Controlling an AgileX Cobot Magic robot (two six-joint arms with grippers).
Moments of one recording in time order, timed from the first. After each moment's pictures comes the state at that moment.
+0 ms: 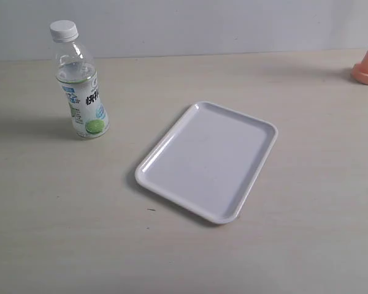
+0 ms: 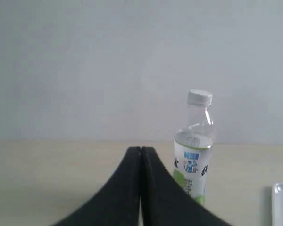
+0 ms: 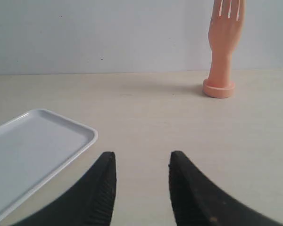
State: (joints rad) left arm -0.09 0.01 0.00 0.11 0.01 -0.16; right arm -0.12 0.01 0.00 0.07 0.31 -0.05
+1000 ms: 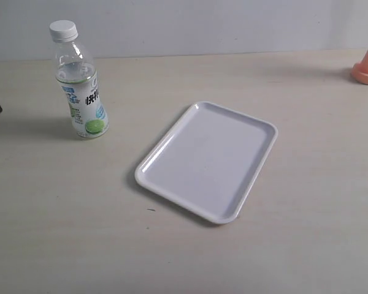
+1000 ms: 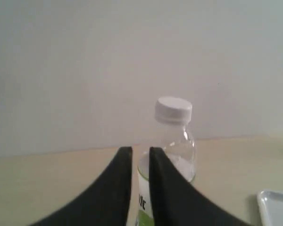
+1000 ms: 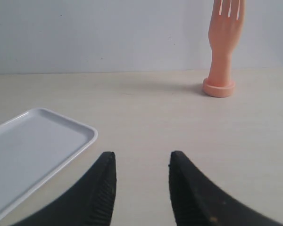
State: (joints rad) left arm -0.09 1.33 -0.25 0.22 -0.99 -0.17; right arm -0.12 0.01 0.00 0.07 0.32 -0.05
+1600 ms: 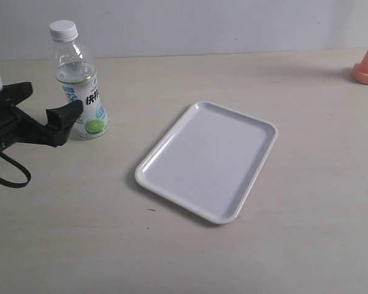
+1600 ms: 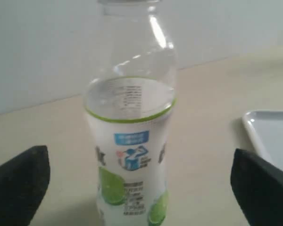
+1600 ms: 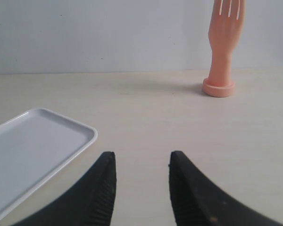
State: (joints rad) left arm -0.09 1.84 -0.45 0.42 -1.13 -0.08; right arm -0.12 0.01 0.00 0.07 0.32 -0.05
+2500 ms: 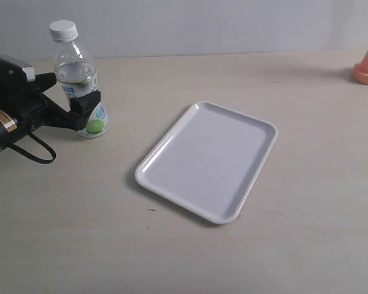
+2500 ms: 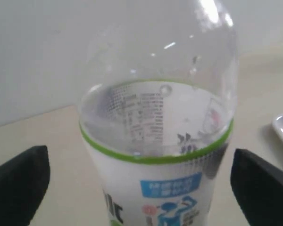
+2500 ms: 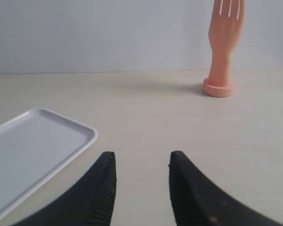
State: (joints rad) left arm -0.09 2.08 -0.72 0.47 -1.13 -0.08; right arm -0.12 0.01 0.00 0.07 0.32 -0.05
